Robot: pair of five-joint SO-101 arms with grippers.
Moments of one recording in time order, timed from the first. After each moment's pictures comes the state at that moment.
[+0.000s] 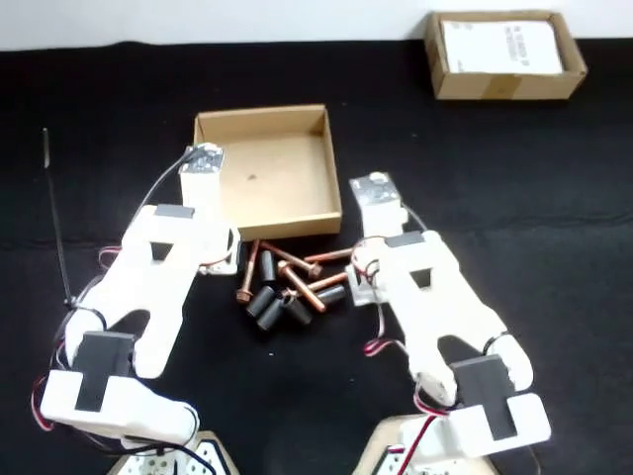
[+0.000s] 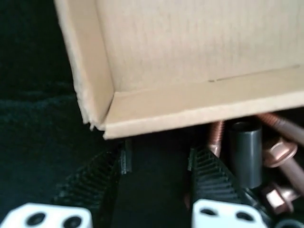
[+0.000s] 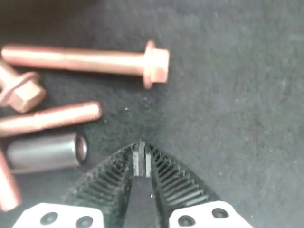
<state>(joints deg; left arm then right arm) -1.6 0.7 37.4 45.4 5.1 -21.8 1.4 39.9 44.4 1.1</state>
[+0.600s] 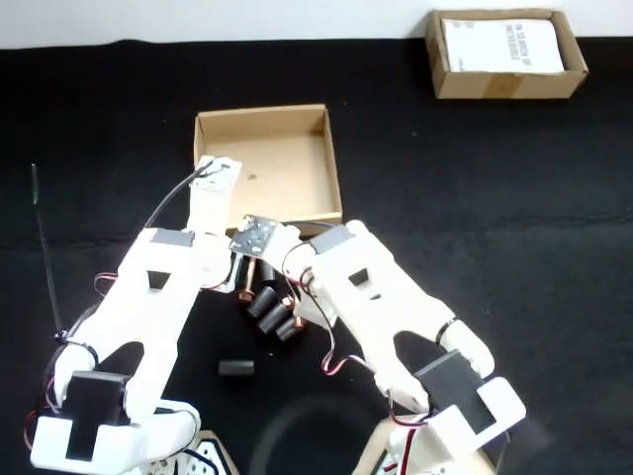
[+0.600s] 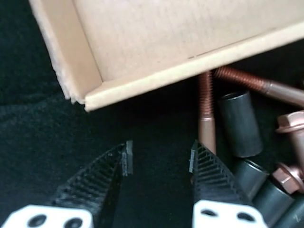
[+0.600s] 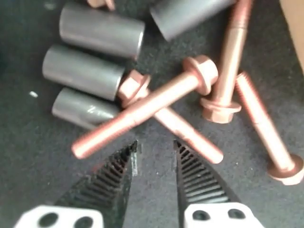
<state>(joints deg) 0.4 -10.3 48.6 39.9 -2.4 -38.9 2.3 28.5 61.4 35.9</state>
